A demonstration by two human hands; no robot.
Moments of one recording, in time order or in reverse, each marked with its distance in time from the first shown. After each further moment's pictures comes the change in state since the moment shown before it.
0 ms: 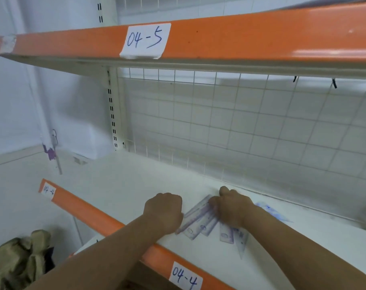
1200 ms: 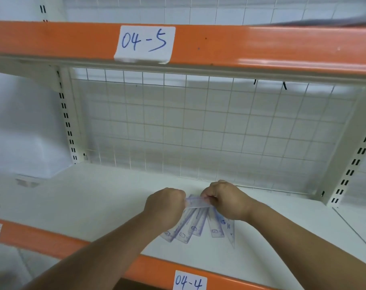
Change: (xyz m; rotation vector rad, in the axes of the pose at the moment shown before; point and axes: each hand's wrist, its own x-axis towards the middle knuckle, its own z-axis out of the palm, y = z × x) left_hand 0.031 -0.001 0.000 -0.064 0.179 0.336; right_hand -0.037 -0.002 -0.024 0.325 0.268 -0.005
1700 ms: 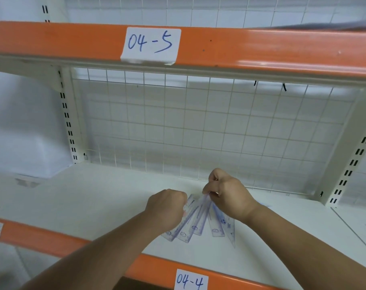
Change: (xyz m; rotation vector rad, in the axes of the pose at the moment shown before) left_hand -0.005 0.003 -0.007 0.004 -0.105 -0.005; right_hand -0.003 0.000 0.004 -0.025 0.385 -0.155
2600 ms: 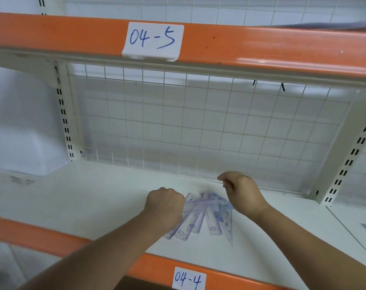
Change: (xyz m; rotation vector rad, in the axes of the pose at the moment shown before) left_hand -0.001 0.007 -0.001 0.274 -0.022 0.004; right_hand -0.014 0.011 -0.016 0.068 0.036 0.379
